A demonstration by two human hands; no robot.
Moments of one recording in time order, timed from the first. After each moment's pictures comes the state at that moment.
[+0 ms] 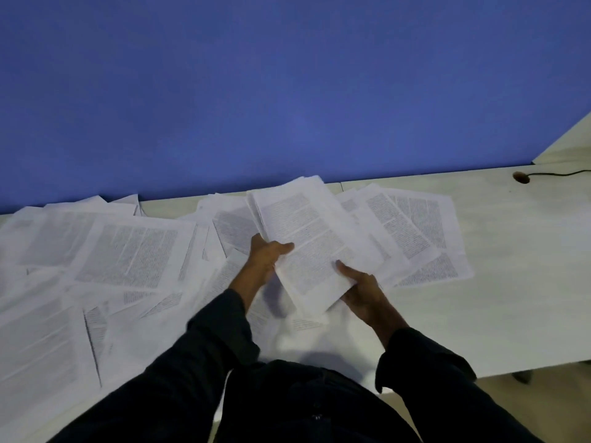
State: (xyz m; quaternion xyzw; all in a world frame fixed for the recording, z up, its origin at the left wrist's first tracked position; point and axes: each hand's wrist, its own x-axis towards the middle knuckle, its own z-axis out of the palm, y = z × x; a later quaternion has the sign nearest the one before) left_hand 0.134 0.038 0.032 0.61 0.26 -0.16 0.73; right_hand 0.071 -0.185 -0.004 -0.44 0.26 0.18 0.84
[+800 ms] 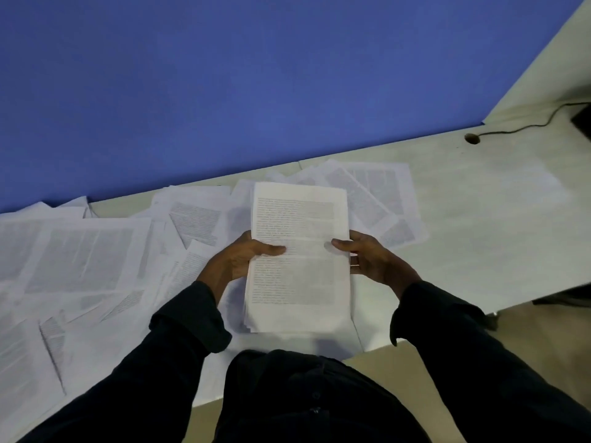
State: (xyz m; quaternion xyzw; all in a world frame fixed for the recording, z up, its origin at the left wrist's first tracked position) left_hand 0.112 -0.007 0.035 0.61 0.00 -0.38 0.70; right_hand 0.072 -0.296 0.023 -0.60 0.20 0.28 0.73
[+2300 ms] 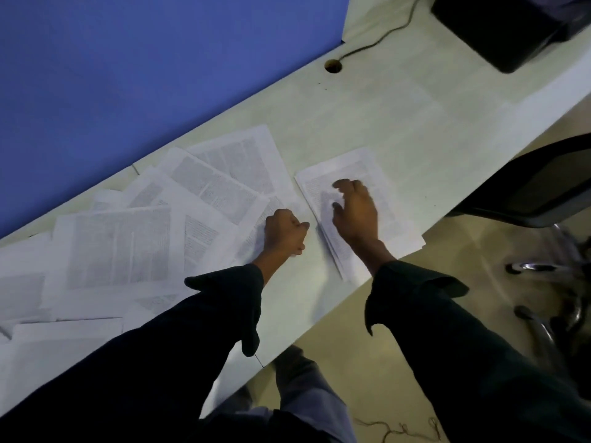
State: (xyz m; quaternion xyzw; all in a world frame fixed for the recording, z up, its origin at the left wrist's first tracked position) left_hand 0.114 -0.402 -0.036 0.86 0.01 -0.32 0.39; right_hand 0.049 -0.547 -0.028 -0.93 0.28 -0.07 0.23
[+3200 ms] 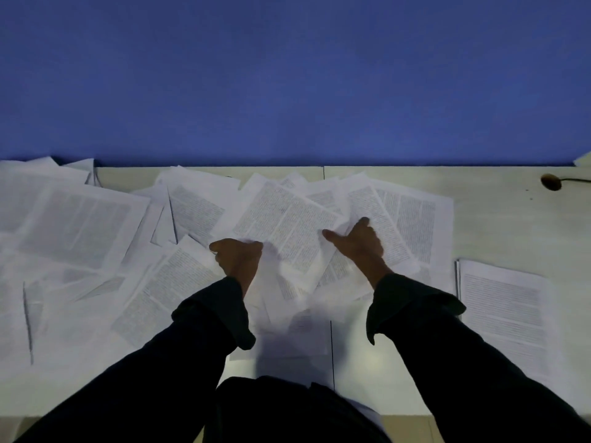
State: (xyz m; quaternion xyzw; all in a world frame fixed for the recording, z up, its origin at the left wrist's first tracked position) left_hand 0.176 -0.046 -0.049 0.69 0.53 -0.07 0.49; right_hand 0.232 -0.289 -0.041 -0.90 0.21 0.25 0.28
